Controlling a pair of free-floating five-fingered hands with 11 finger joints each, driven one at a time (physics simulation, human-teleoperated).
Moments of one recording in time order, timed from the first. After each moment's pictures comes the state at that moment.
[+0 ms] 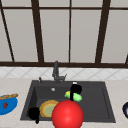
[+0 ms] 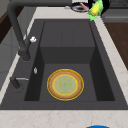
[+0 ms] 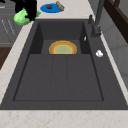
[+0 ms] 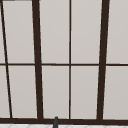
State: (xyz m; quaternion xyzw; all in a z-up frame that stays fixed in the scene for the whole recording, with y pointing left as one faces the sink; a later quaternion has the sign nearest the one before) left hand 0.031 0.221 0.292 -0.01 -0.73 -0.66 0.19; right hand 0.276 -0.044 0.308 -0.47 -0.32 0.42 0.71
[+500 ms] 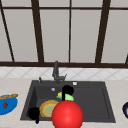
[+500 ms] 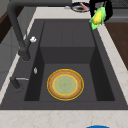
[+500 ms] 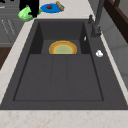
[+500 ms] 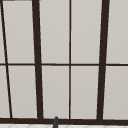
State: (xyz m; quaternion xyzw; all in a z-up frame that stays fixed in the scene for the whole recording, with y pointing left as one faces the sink) left hand 0.031 0.221 0.292 -0.01 -0.73 -0.66 0.19; right hand 0.275 0.024 0.295 -0.47 -0.32 0.42 0.71
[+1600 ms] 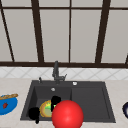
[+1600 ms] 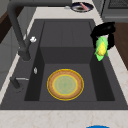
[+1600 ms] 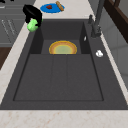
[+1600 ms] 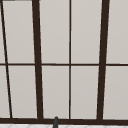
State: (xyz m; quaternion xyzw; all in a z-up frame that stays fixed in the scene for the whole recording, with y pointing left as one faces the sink) left hand 0.031 0.221 0.292 -0.01 -0.73 -0.66 0.19; right hand 0.257 0.113 0.178 -0.42 -0.39 0.48 0.67
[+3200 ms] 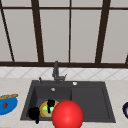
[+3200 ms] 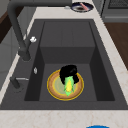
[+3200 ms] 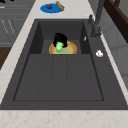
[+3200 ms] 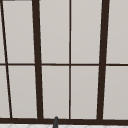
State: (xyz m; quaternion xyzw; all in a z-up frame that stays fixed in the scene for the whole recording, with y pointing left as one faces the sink) left hand 0.031 0.221 0.292 -0.01 -0.73 -0.66 0.19; right hand 0.425 0.177 -0.058 -0.39 -0.42 0.53 0.62
